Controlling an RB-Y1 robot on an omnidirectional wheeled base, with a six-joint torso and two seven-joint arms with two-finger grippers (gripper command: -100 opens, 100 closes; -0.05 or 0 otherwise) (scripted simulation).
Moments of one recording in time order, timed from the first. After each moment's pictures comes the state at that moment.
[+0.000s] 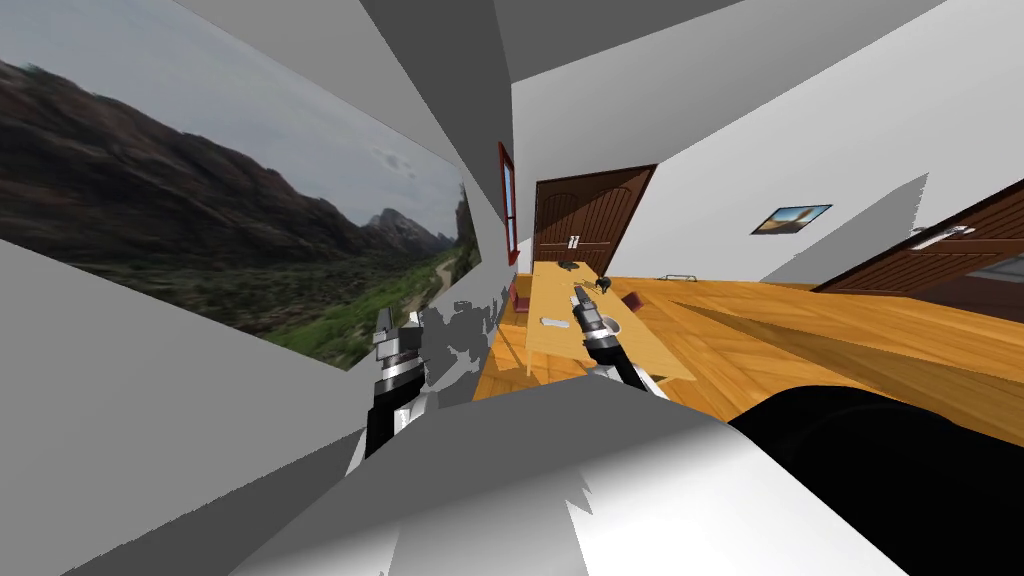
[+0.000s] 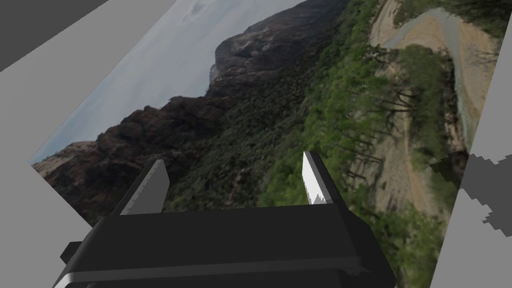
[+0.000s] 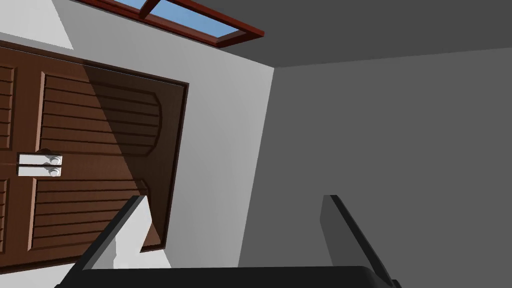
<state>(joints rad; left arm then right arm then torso) 0.50 0.02 0.07 -2.21 0.08 -0.49 0.07 0.56 -0.16 0.00 -2.20 -0.01 -0.40 0.14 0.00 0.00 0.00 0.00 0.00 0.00</state>
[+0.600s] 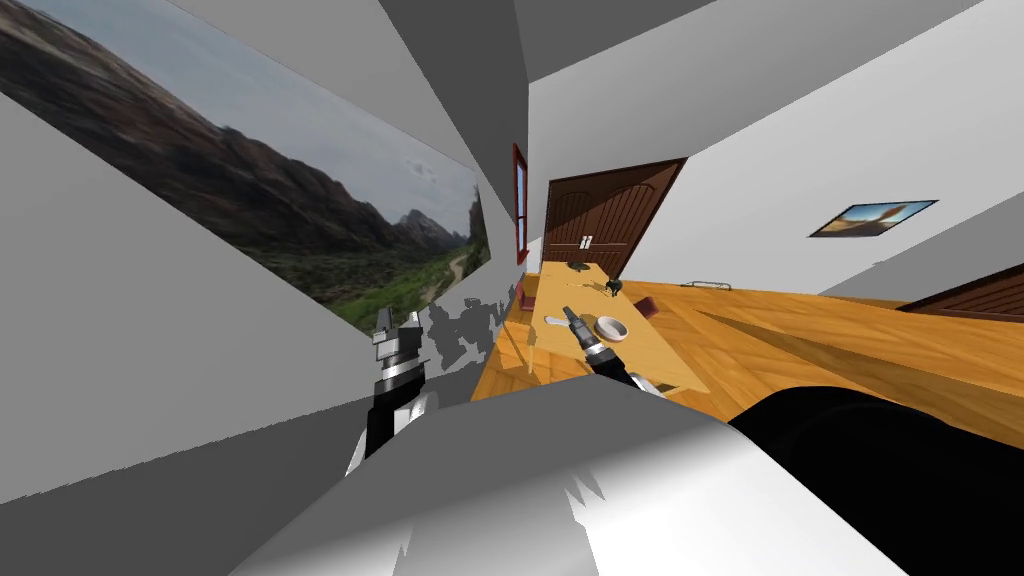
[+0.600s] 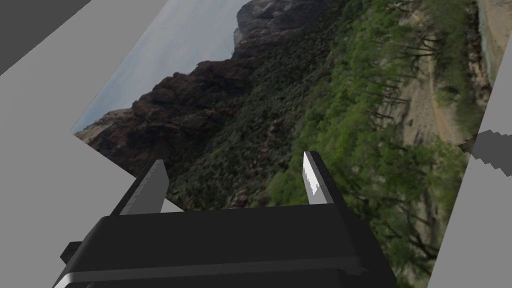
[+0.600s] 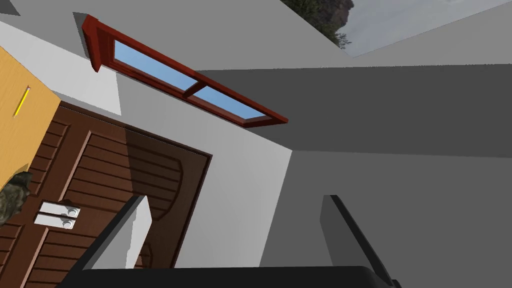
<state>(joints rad) 0.50 0.02 0.07 -2.21 0.08 -0.49 0.07 0.62 -0.34 0.07 -2.03 0.04 -0.45 0.18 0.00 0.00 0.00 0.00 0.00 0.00</state>
